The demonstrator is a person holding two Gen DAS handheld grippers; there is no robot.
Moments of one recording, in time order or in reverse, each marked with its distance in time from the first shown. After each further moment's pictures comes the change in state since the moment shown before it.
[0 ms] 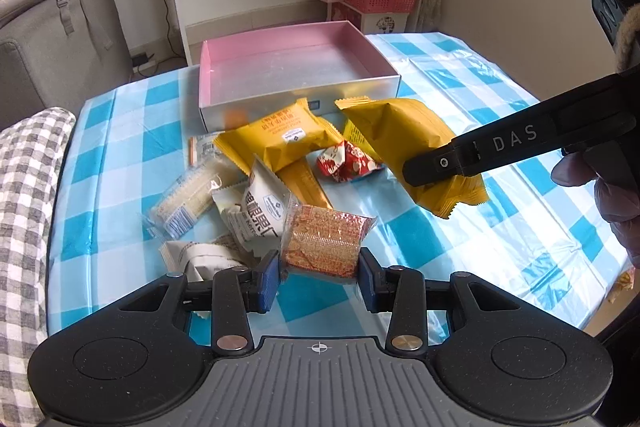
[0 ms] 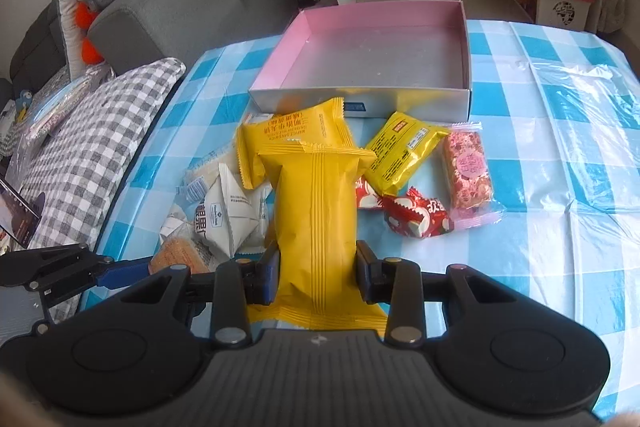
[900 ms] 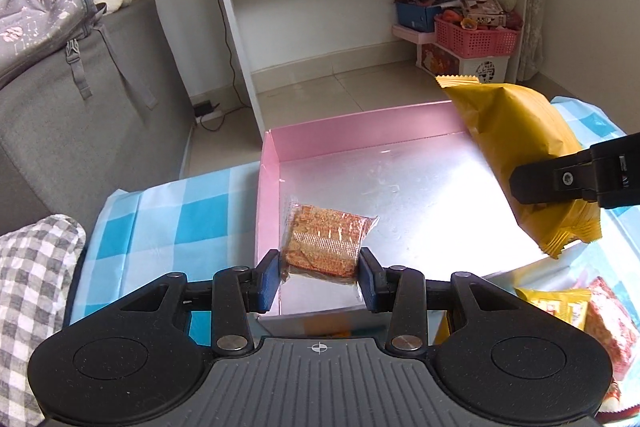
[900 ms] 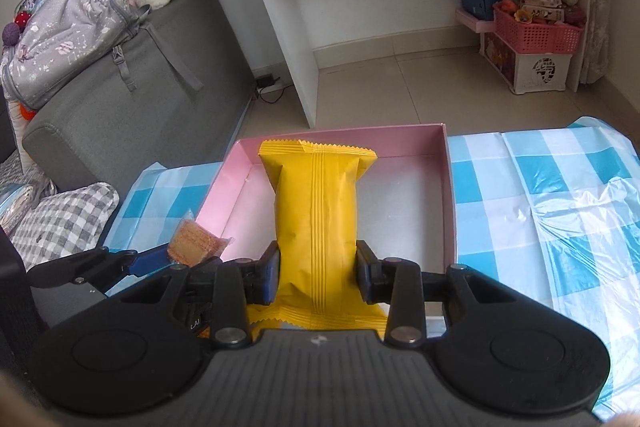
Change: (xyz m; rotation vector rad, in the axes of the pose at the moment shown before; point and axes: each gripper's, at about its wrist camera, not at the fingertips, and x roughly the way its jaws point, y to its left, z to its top) left arm 0.157 0.055 0.137 -0.020 -0.100 0.263; right arm 0.066 -0.033 0.114 0.052 -0.192 -0.093
